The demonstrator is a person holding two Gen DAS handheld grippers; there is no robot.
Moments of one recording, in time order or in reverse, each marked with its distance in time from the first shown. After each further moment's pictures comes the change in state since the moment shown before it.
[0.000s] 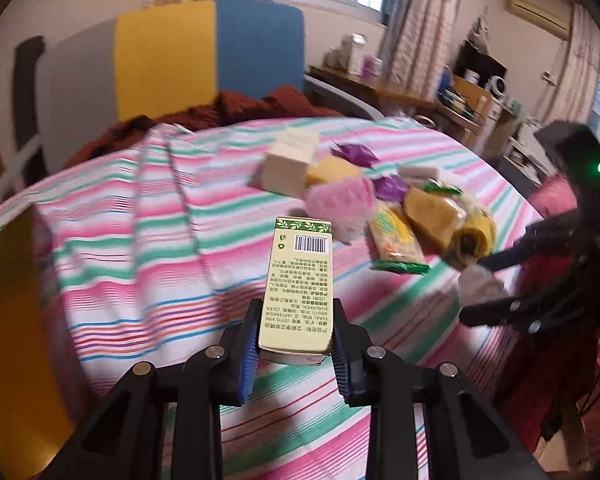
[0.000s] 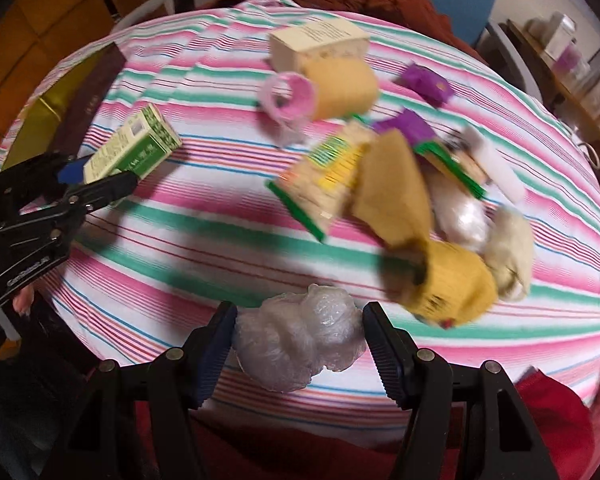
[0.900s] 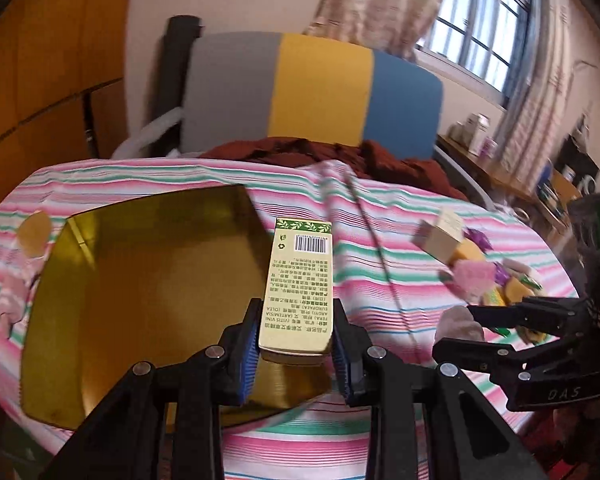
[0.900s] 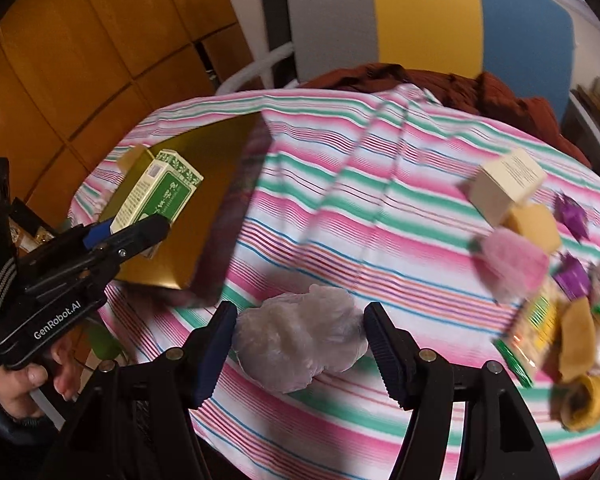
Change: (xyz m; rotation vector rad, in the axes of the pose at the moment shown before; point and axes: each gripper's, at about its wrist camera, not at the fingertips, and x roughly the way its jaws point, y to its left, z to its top) left arm -0.104 0.122 -0.035 -0.344 -0.144 0.288; right arm 0.004 0.141 0.086 -0.100 -0.271 0.267
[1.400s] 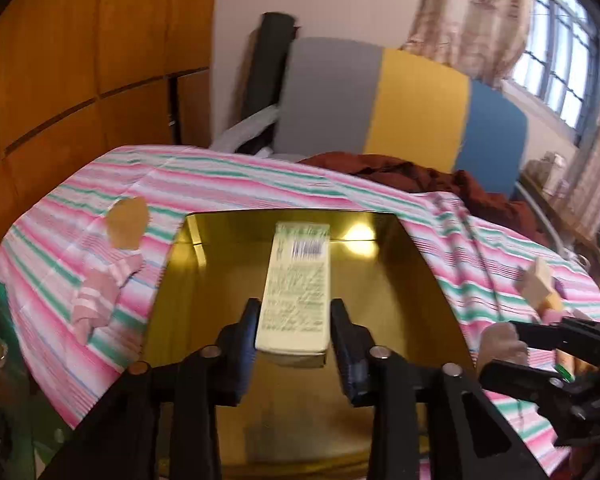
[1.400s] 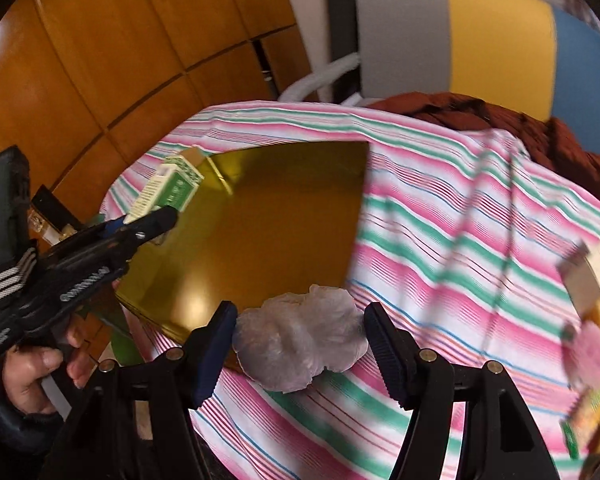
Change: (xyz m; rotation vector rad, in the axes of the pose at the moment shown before) left arm 0.000 0.126 0.020 -0.161 -0.011 0.245; right arm 0.052 0.095 0.055 -0.125 -0.031 0.119
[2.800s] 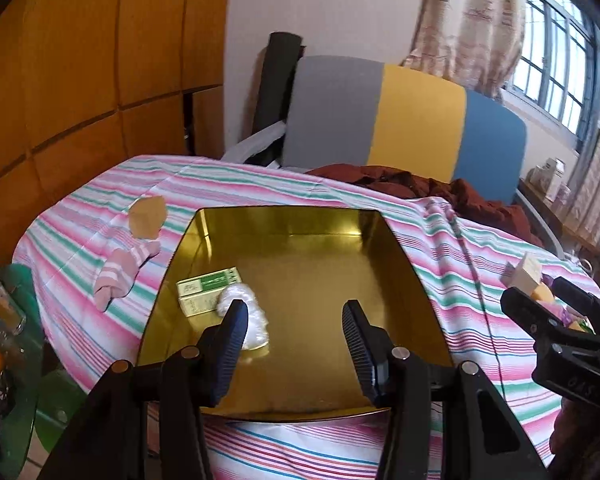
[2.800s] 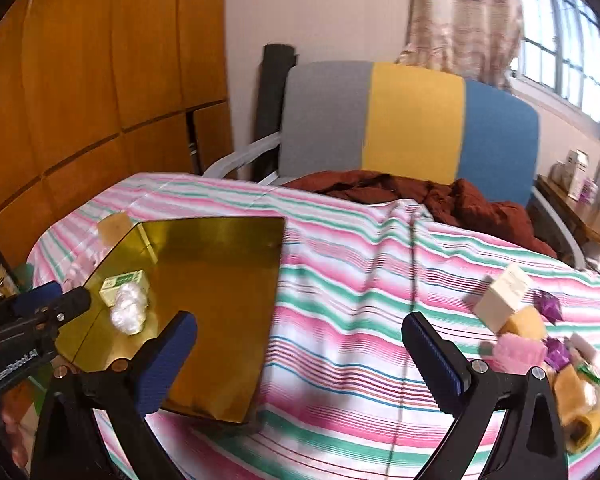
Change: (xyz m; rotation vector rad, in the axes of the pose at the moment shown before) left arm -0.056 -0.035 -0.039 0.020 -0.080 0.010; right arm -0.043 0.010 -0.026 0.028 -0.326 -0.388
